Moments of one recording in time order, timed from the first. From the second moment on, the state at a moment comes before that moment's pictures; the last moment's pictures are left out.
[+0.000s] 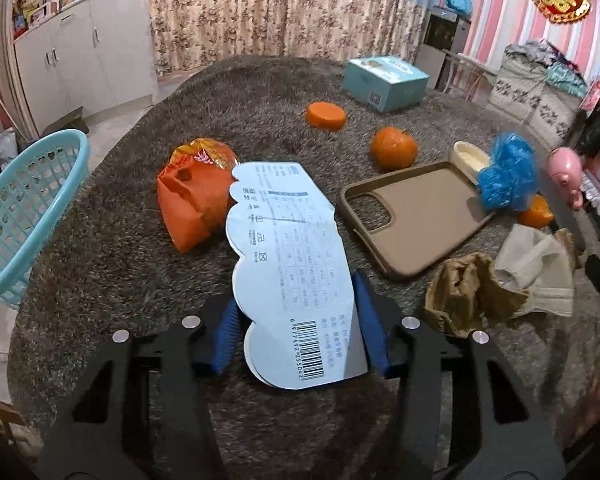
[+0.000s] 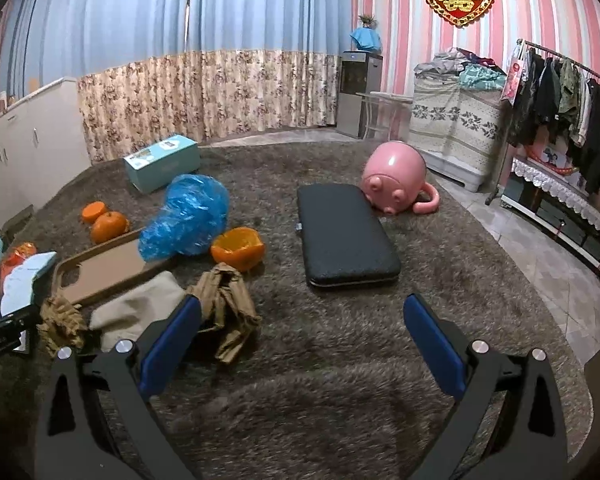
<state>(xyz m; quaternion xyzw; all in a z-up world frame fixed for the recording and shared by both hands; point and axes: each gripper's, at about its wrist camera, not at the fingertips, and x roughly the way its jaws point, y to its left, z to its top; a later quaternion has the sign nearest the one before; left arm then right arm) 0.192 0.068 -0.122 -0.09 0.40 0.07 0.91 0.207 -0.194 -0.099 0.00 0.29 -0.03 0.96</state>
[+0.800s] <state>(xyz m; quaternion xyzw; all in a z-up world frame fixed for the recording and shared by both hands) 0.140 0.136 -0.092 -0.09 0.36 0.09 0.92 0.177 -0.070 -0.086 -0.08 0.27 0.12 0.95</state>
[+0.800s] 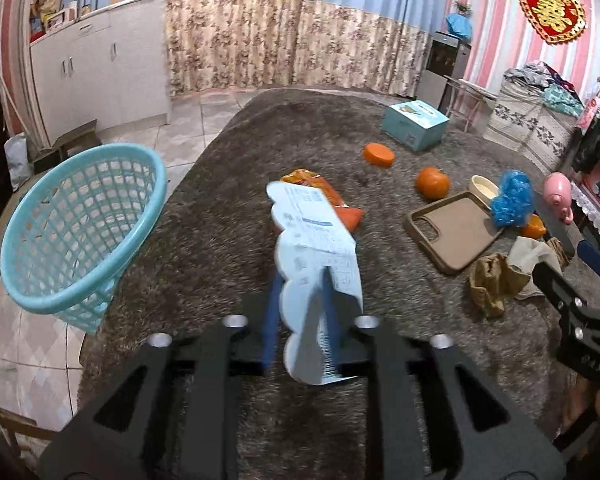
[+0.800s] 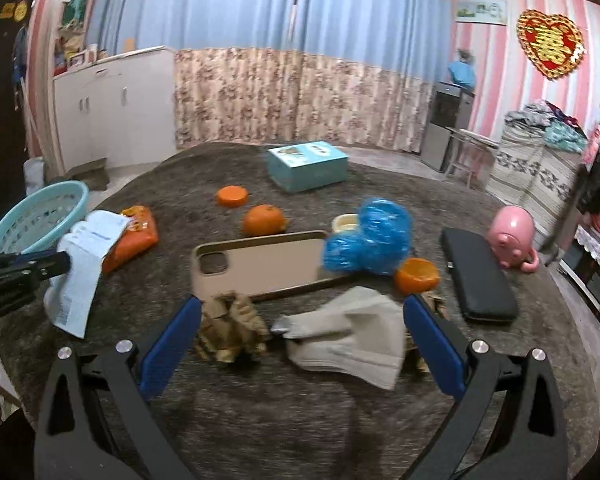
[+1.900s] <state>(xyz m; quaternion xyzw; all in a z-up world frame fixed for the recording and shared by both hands) 0.155 0.142 -0.114 -0.11 0.40 0.11 0.90 0.202 -0.052 -0.120 -0.06 0.35 0.20 0.91</state>
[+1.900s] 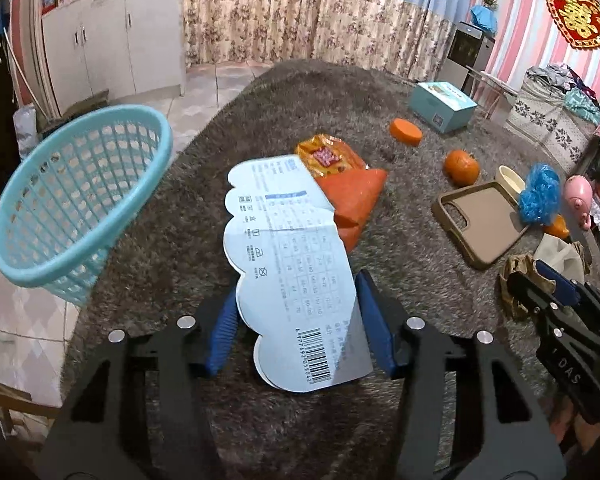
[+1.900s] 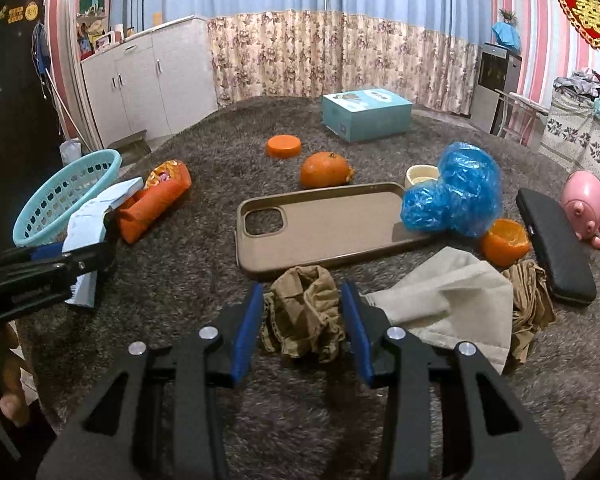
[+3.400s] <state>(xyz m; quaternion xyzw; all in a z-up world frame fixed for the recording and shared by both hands) 0.169 0.150 -0.110 -0.14 0.43 0.16 0.88 0.202 -0.080 -0.091 -0.01 0.31 0.19 0.93</state>
